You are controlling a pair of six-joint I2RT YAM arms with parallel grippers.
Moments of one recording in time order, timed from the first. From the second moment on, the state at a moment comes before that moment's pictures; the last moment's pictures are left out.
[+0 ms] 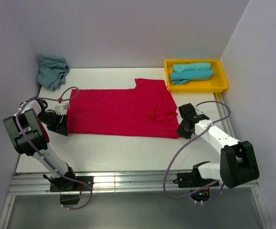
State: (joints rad) left arm 0.45 1.79 1.15 -0.98 0.44 0.85; right arm 0.25 1.25 0.68 -0.64 0.19 0.84
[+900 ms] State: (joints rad) left arm 0.47 1.76 1.40 -1.11 0.45 0.86; right arm 0.35 1.54 1.09 -0.62 0.15 0.80
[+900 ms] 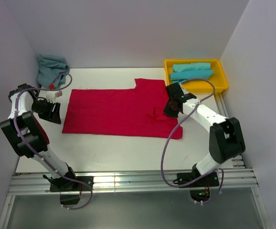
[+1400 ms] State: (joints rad) left arm 0.47 1.76 1.40 -1.11 0.45 0.86; right arm 0.43 1.71 1.12 -0.57 0.11 0.81
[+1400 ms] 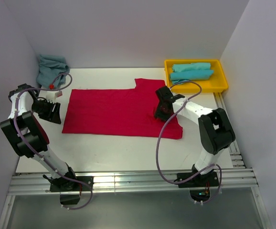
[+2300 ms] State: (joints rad) left arm 0.47 1.76 1.38 -1.10 0.45 0.85; right arm 0.44 2.02 1.48 -0.59 0.10 0.77
